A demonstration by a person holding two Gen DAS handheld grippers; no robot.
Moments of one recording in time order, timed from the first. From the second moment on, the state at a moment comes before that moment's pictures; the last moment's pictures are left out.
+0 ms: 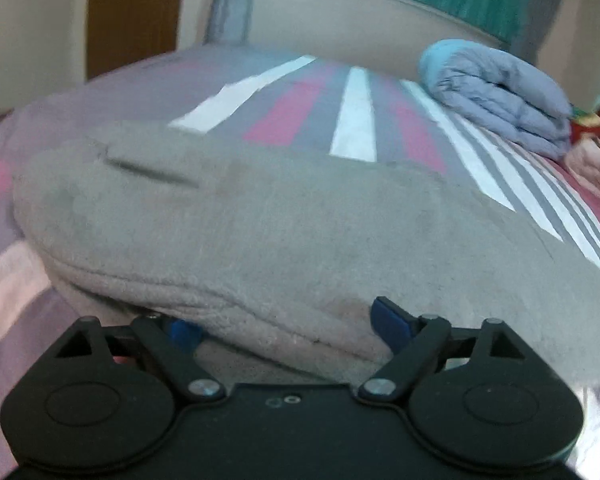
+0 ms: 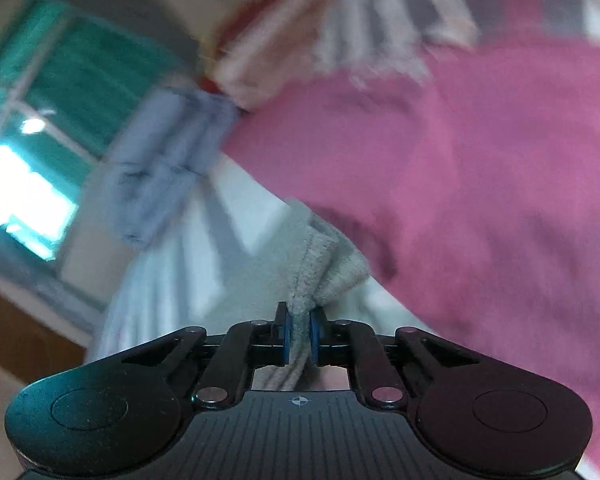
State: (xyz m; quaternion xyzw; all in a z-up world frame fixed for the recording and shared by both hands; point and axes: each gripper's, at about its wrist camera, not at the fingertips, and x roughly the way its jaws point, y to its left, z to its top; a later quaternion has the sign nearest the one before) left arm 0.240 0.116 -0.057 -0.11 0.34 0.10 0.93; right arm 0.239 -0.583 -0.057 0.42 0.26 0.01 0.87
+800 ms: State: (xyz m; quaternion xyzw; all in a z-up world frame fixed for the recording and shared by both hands) left arm 0.194 0.120 -0.034 -0.11 0.27 0.13 0.95; right arm 0.231 -0.601 -0.093 0.49 0.28 -0.02 0.82
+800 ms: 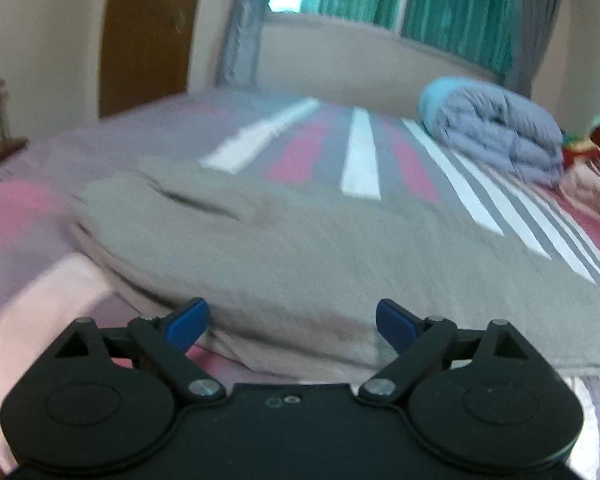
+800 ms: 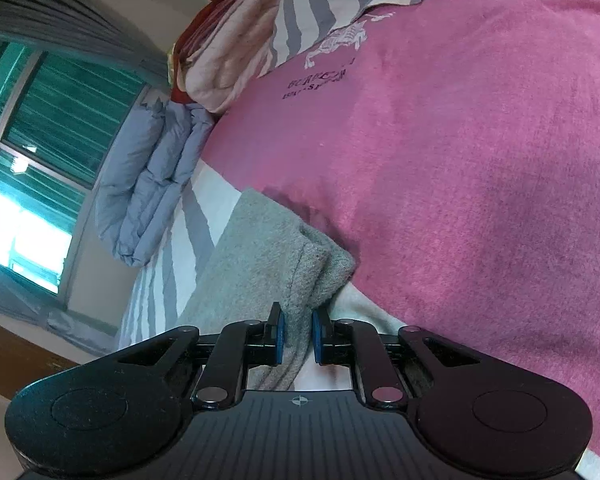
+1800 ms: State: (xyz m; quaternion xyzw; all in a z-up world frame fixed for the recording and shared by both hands) left arm 0.135 0.199 -0.042 -0.28 0.20 0.19 0.92; right arm 0.261 -0.323 0.070 0.24 0.21 0.20 0.92
